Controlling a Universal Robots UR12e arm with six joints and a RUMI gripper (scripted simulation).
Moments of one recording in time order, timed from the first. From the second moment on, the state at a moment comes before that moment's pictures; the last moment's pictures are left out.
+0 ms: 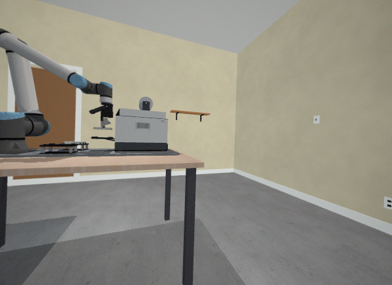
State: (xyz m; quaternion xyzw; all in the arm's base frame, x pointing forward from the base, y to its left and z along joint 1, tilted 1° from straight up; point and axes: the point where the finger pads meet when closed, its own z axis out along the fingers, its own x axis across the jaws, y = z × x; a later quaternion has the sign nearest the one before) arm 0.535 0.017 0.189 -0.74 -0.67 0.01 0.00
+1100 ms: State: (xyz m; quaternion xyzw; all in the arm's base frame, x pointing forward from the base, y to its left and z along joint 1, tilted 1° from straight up) arm 0.535 0.017 0.168 -0.74 -0.67 0.01 0.00
